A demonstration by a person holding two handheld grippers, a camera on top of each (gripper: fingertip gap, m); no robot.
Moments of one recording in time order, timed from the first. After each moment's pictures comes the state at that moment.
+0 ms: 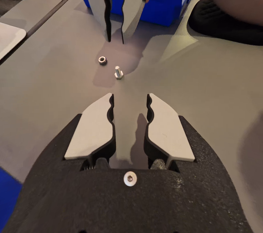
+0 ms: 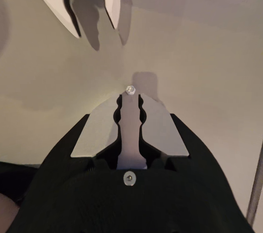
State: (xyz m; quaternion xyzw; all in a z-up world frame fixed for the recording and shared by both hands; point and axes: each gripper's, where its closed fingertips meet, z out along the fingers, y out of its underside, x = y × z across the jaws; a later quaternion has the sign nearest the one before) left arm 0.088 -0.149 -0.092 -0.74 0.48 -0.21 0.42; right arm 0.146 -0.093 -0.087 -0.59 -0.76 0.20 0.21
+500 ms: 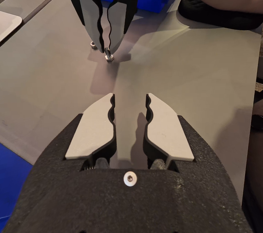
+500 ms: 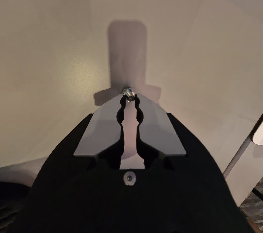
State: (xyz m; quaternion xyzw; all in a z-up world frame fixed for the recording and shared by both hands) left arm 0.061 -0.188 -0.097 -0.75 0.48 -0.20 0.41; right arm 0.131 -0.087 -0.143 -0.56 -0.81 0.04 0.17
